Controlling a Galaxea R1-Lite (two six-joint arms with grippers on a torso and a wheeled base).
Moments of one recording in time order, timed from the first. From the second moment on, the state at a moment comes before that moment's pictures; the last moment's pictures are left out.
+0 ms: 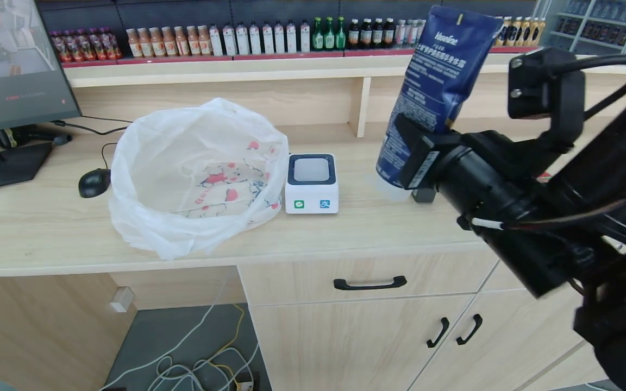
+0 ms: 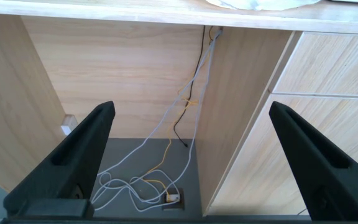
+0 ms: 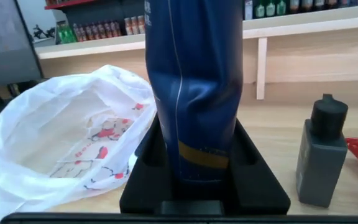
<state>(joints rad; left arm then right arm) 0.00 0.00 0.00 0.00 0.00 0.00 0.79 1.65 -0.83 -1.20 -0.42 -0.06</state>
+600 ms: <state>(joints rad) 0.00 0.00 0.00 0.00 0.00 0.00 0.86 1.36 -0.47 -1.19 -0.26 0.10</state>
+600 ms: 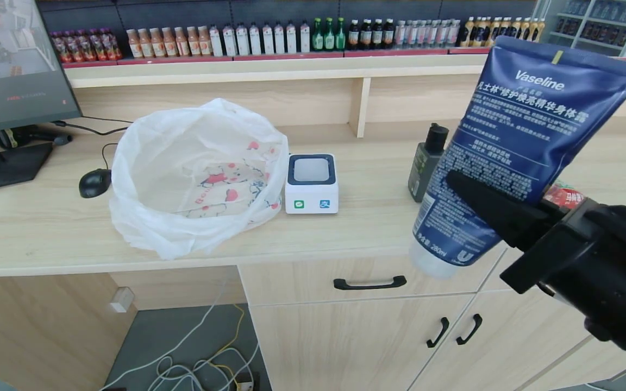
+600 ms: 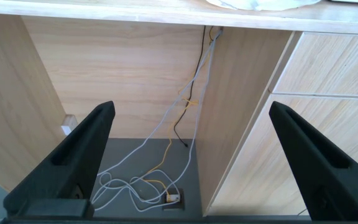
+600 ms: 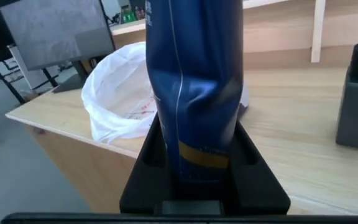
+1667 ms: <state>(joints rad) 0.00 0.00 0.00 0.00 0.00 0.00 0.84 1.45 -0.42 -1.47 0.22 0.57</state>
